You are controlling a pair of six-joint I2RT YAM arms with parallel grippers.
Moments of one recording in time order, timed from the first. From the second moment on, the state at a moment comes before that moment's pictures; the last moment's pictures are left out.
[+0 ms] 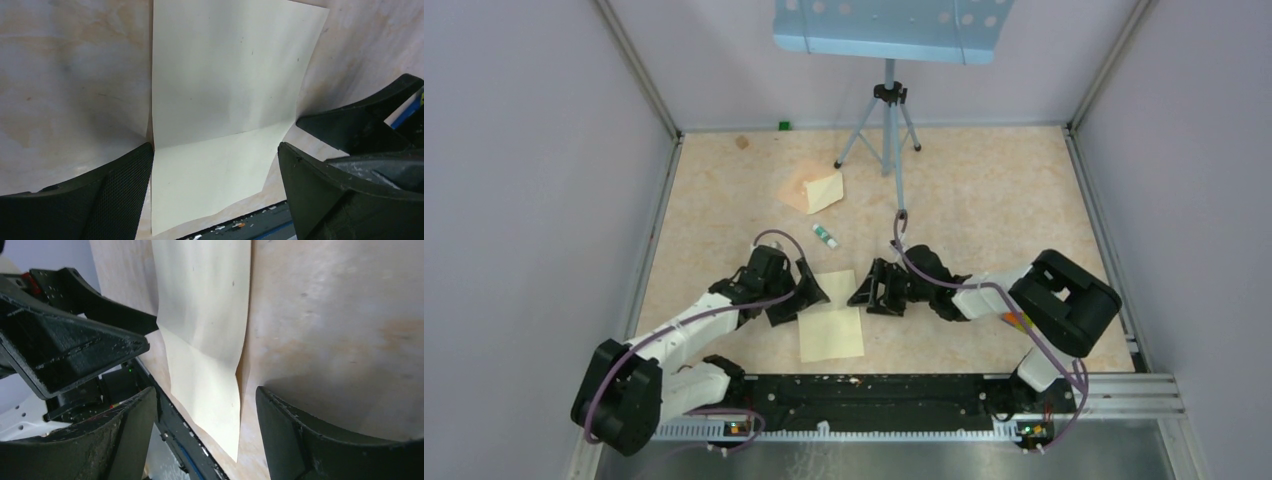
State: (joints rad) left arm -0.47 1.08 0.47 -0.36 0.14 -0.89; right arm 0.83 1.66 0.57 0.48 -0.37 1.06
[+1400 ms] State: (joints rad) left arm -0.49 1.17 0.49 -0.37 0.14 -0.82; right arm 0.76 1.64 0.45 0.61 -0.39 1.10
